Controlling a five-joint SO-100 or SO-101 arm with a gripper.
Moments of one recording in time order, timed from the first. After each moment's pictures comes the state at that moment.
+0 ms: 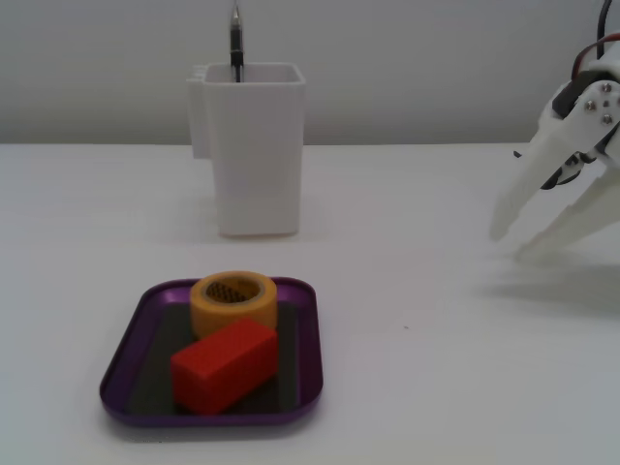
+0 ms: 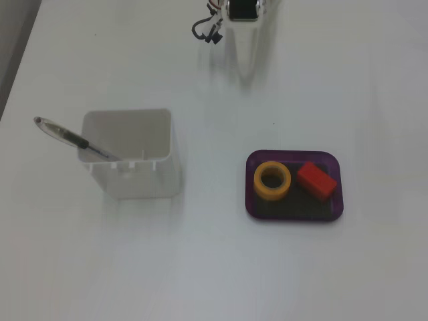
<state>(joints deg) 3.6 192.6 175.6 62.1 4.3</state>
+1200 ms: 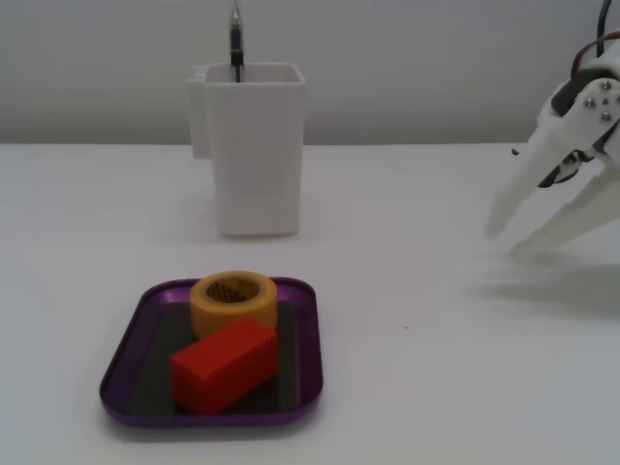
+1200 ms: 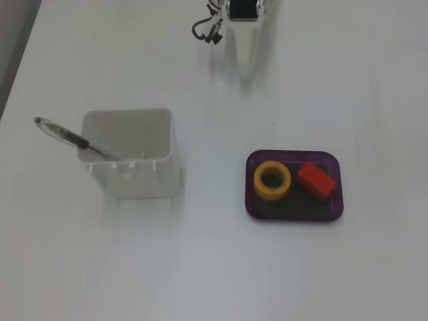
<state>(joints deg) 3.3 192.6 174.6 59.9 4.3</state>
